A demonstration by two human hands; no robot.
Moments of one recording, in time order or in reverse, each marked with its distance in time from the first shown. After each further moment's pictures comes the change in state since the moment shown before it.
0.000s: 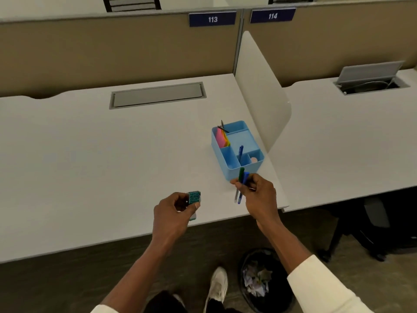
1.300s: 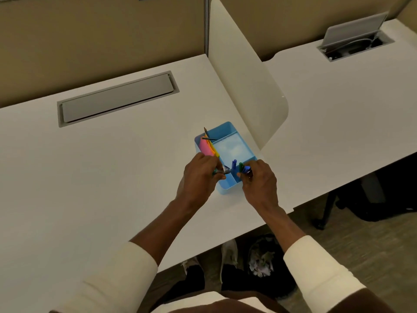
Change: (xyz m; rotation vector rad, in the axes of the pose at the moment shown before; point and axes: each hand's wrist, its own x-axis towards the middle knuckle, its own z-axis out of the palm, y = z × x) left_hand 0.178 0.101 0.077 0.392 -0.252 0.691; right_hand 0.120 0.007 0.011 -0.587 0.194 -0.173
